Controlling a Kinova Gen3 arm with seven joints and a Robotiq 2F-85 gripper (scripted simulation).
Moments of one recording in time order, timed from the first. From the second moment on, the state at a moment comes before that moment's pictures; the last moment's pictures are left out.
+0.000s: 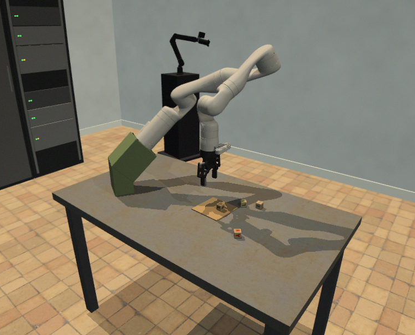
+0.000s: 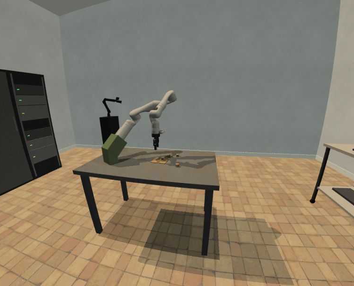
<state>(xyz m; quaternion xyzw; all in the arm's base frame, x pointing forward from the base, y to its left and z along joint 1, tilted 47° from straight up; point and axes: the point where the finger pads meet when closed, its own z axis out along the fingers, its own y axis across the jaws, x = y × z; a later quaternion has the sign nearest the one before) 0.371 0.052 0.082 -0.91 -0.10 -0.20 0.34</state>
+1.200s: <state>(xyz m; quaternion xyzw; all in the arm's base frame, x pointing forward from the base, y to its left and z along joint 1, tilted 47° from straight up) 0.374 0.051 0.081 -0.91 -0.10 -0.20 0.34</state>
